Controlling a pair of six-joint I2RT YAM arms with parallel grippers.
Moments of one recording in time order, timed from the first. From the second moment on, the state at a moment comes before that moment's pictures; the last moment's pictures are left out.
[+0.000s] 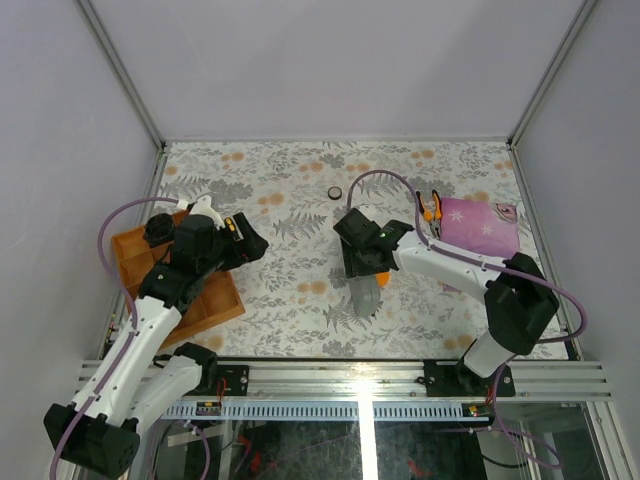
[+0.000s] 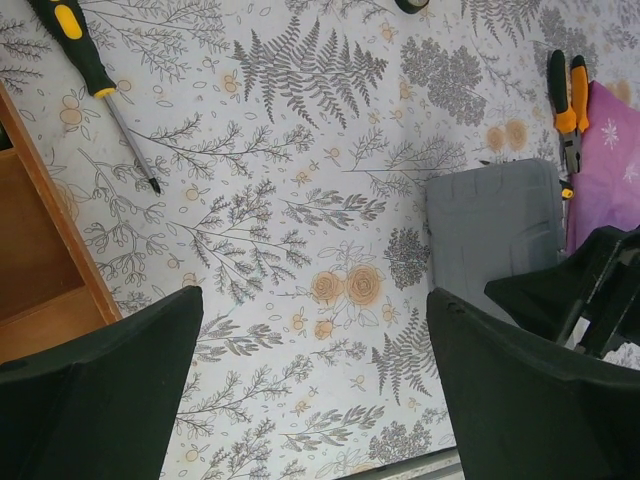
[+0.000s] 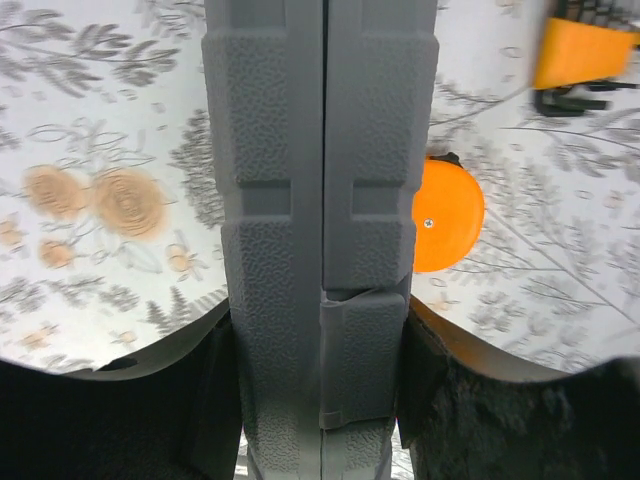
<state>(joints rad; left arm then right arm) -0.31 0.84 0.78 -0.54 0.04 -0.59 0.83 1.60 1.13 -0.67 0.22 0.61</state>
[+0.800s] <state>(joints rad) -0.31 0.72 0.77 -0.56 -0.02 -0.61 1.08 1.84 1.33 -0.99 0.66 0.61</state>
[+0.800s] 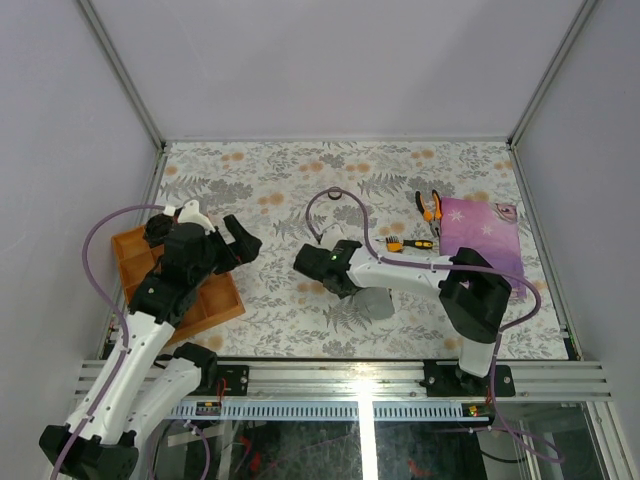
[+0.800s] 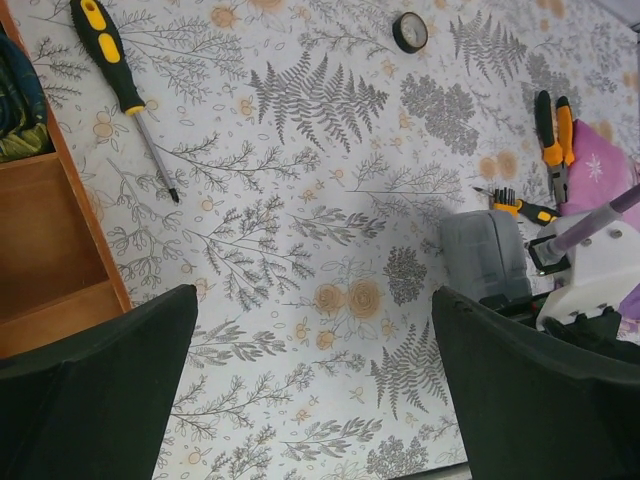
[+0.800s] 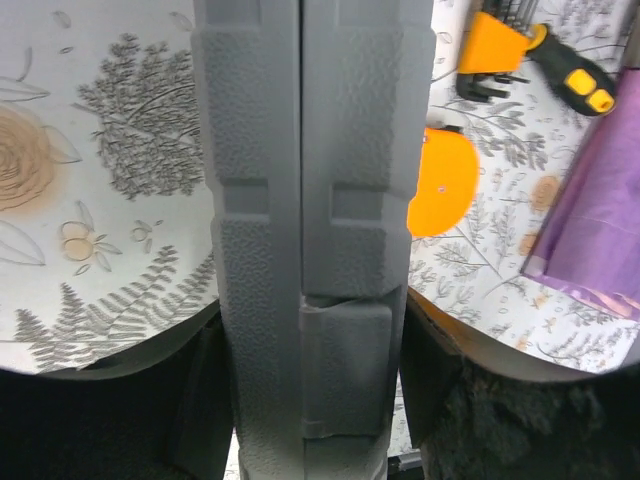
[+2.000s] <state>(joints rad) -0.31 0.72 0.63 -0.50 0.10 -0.72 0.94 1.32 0.94 -0.55 0.32 0.51</state>
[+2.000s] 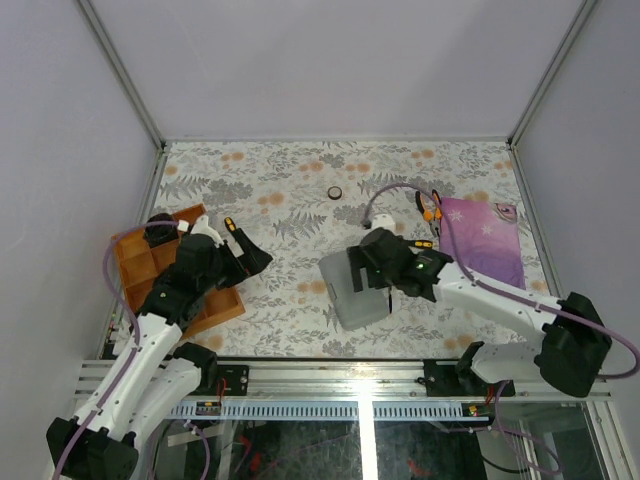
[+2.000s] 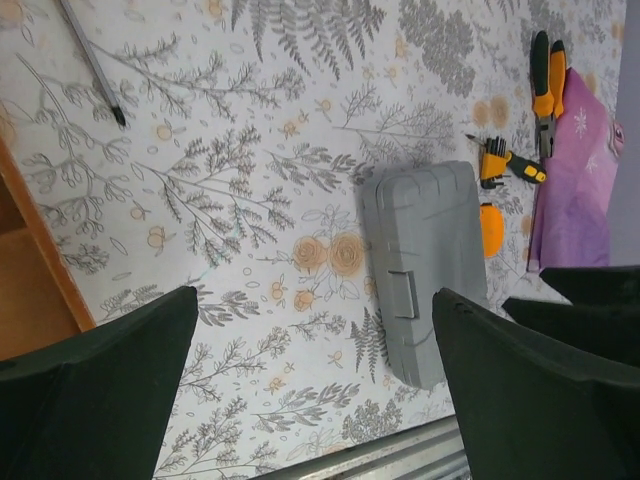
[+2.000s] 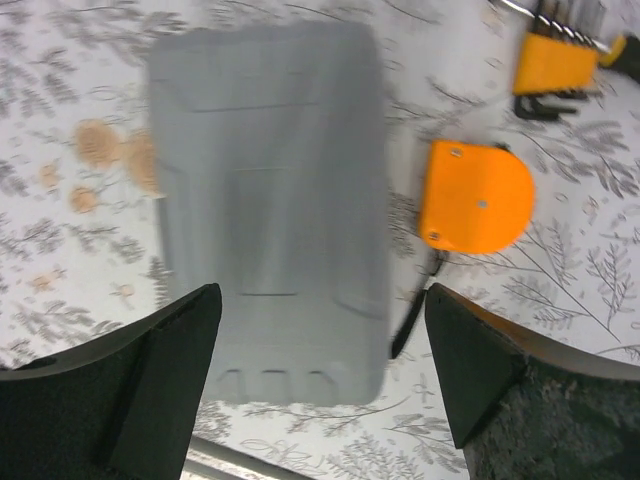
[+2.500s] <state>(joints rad) -0.37 0.72 0.44 -0.33 0.18 -0.86 0.59 1.22 0.57 -0.19 -0.17 0.53</state>
